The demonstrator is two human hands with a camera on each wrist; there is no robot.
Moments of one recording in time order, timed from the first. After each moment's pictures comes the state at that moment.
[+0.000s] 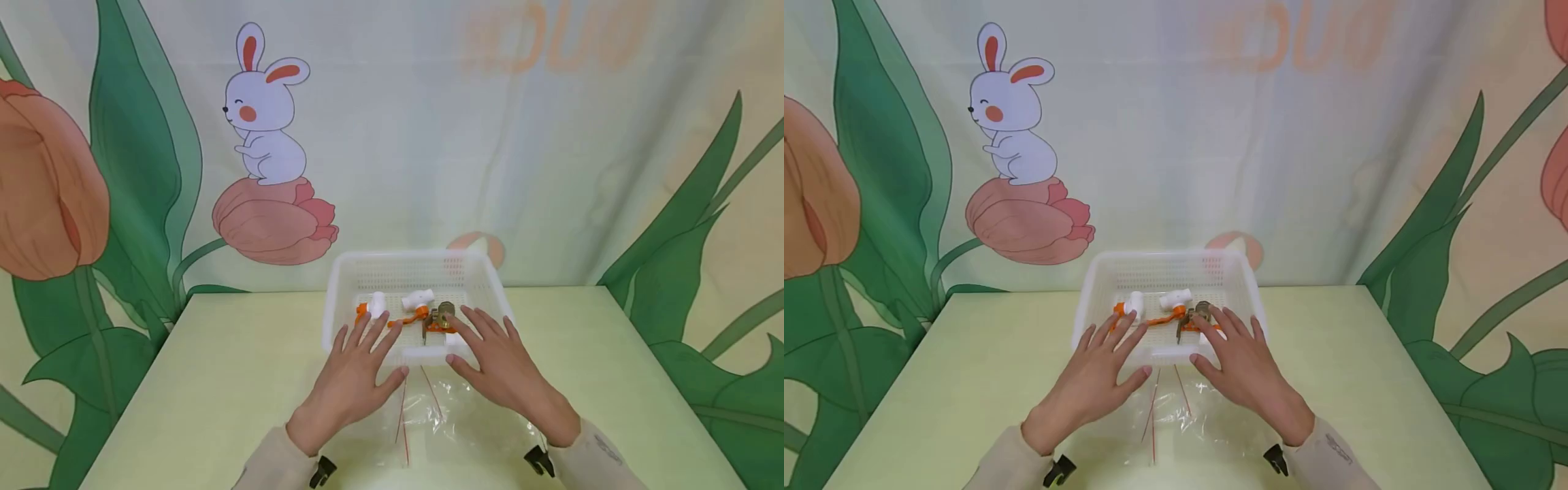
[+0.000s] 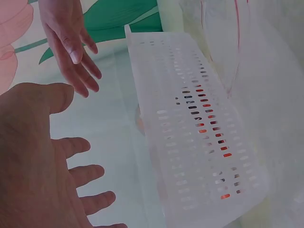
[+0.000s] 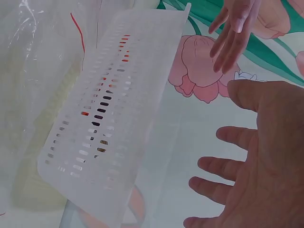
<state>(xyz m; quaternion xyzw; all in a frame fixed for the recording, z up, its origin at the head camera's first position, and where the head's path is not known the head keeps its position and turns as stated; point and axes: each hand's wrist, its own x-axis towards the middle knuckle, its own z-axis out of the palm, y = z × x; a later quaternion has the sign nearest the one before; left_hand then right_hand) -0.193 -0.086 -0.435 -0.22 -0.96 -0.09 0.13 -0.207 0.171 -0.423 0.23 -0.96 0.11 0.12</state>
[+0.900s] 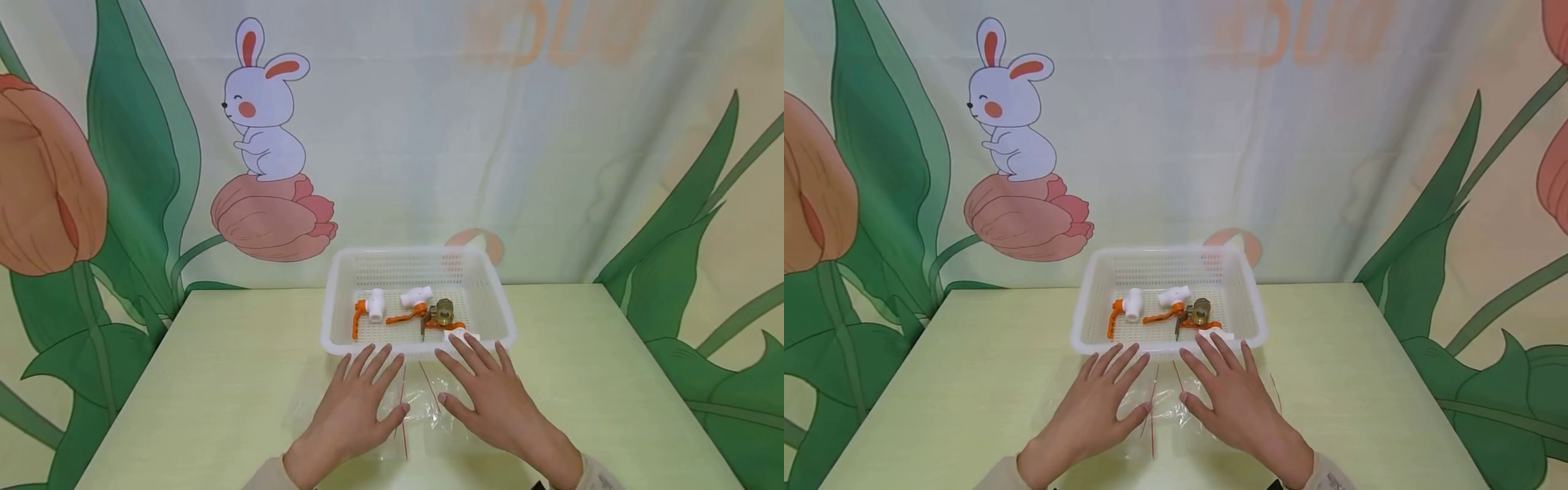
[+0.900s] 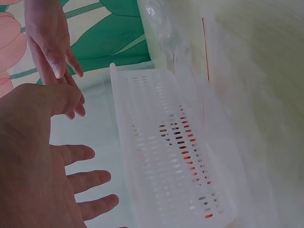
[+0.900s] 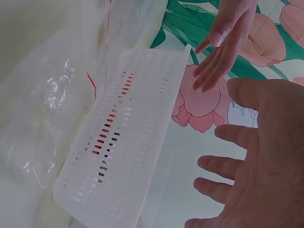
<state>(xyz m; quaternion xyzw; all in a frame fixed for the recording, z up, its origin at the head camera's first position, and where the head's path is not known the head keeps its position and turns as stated) -0.158 -0.083 -0.461 -0.23 -0.96 -0.08 0.12 -0.161 0.162 -0.444 0.26 -0.95 0.08 0.15</state>
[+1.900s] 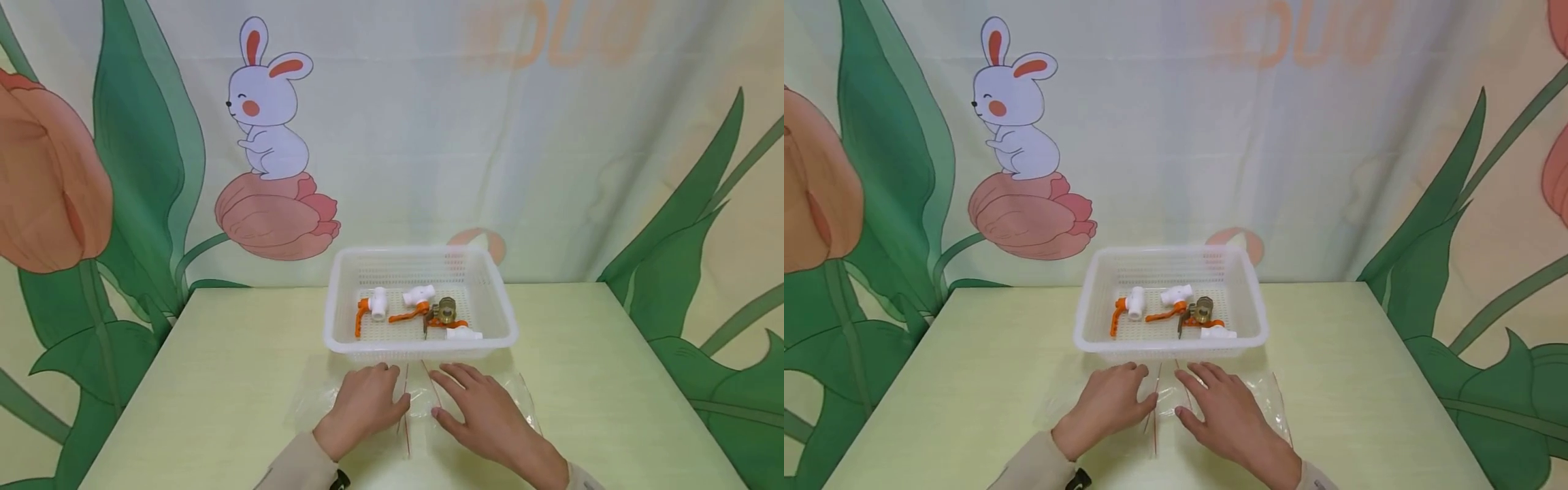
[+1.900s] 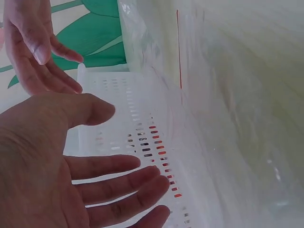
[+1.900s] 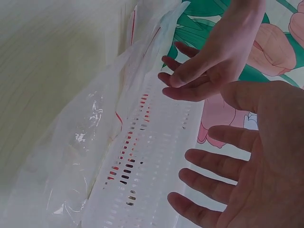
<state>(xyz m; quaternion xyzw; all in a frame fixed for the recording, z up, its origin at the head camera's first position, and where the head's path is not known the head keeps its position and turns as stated) -0.183 -0.068 -0.481 -0.20 -0.97 -0.08 0.08 -0.155 0.147 -0.471 0.27 -0.95 0.11 0.14</state>
